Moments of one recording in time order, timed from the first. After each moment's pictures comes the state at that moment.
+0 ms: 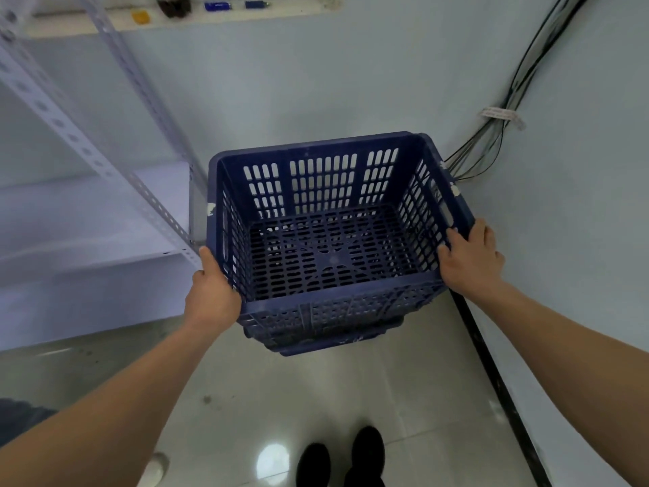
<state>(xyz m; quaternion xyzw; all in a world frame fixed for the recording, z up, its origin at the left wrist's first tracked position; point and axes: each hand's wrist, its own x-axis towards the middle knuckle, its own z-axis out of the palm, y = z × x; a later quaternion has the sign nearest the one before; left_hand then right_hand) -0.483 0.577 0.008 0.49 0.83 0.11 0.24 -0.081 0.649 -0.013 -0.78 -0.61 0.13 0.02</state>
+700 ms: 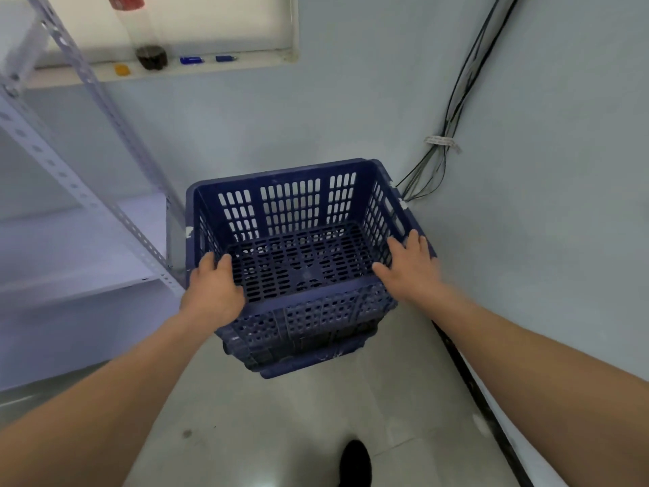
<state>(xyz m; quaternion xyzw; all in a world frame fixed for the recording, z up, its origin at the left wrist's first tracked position) -0.455 0.587 0.049 0.62 0.75 0.01 0.21 -0.122 0.609 0.057 -0.75 -0.62 0.21 -0.02</state>
